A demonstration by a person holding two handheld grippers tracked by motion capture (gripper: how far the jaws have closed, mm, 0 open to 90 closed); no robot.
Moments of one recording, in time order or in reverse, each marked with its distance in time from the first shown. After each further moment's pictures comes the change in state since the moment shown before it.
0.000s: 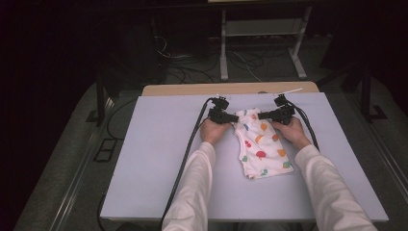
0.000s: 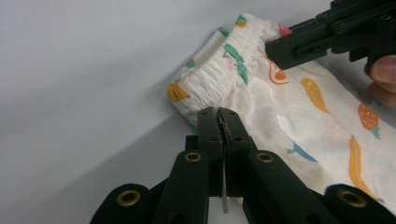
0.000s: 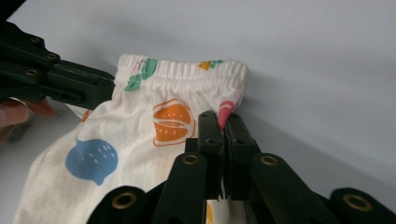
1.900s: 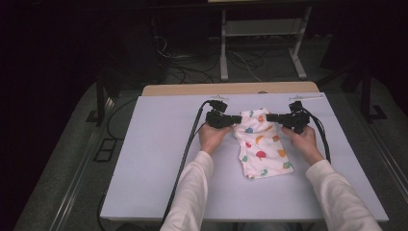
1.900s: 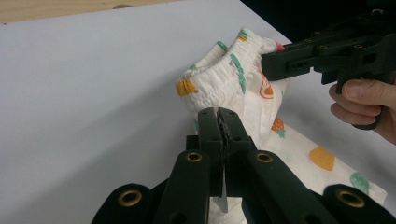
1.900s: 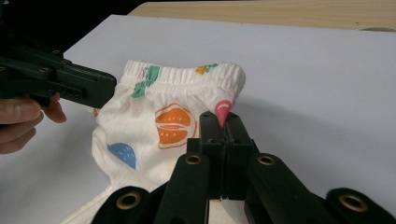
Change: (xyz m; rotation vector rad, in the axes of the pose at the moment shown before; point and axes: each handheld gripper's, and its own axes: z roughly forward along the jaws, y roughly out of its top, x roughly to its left) left arm -0.042 -0.012 -0.046 -0.143 -0.086 0.005; right arm 0.031 -0.032 -0.060 -0.191 0.027 -0.047
